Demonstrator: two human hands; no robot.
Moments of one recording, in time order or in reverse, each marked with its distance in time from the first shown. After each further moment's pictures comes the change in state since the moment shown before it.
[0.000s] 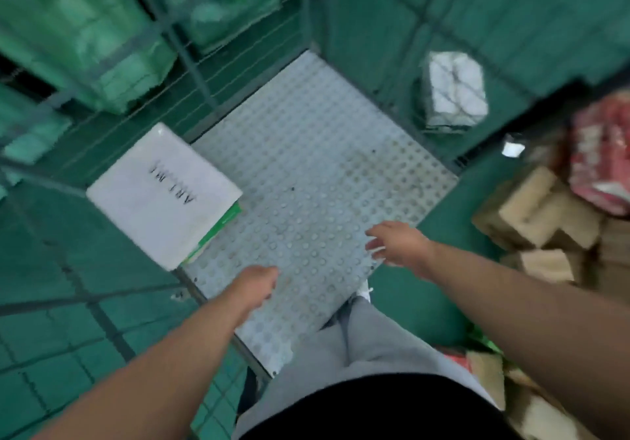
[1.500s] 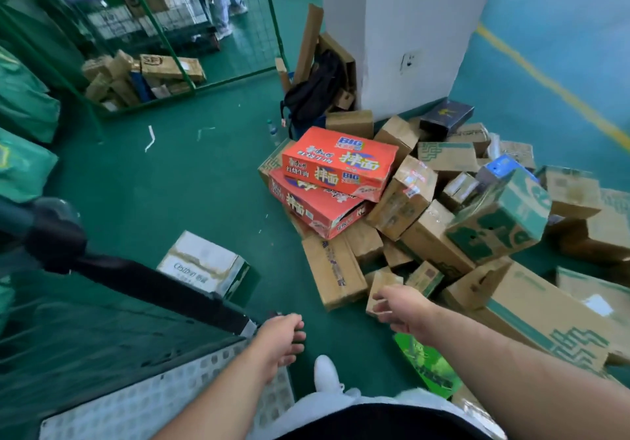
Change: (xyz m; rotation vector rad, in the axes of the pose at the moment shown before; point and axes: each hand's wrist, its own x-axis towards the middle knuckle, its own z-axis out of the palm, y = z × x) left_hand -0.124 0.443 0.591 0.790 -0.370 0.366; right_hand -0.044 0.263 -0.522 1.182 0.567 0.193
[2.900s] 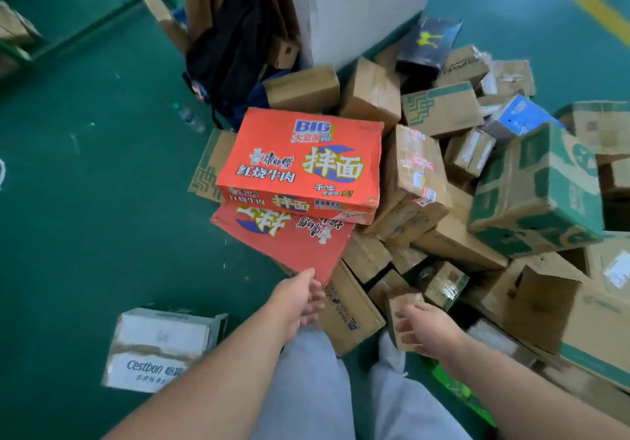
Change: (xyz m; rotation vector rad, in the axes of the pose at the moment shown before) left_hand 0.343 0.383 0.038 0.176 -0.208 -0.203; right_hand 0.269 -0.238 -0.010 0.172 0.166 0.334
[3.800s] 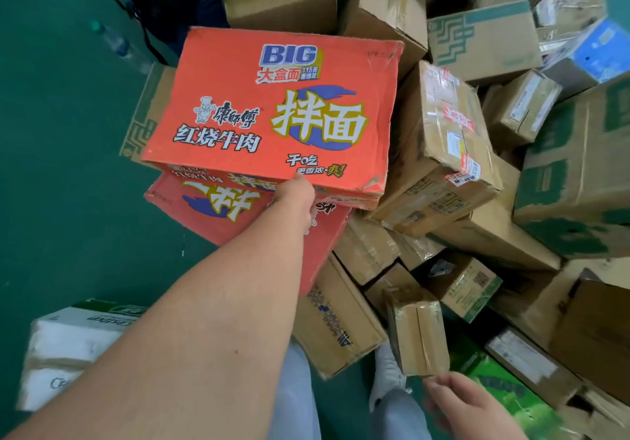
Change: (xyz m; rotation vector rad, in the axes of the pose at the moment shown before) left_hand 0.328 0.114 0.085 -0.215 0.217 0.137; right_hand 0.140 0.060 0.016 -0.101 0.061 0.188
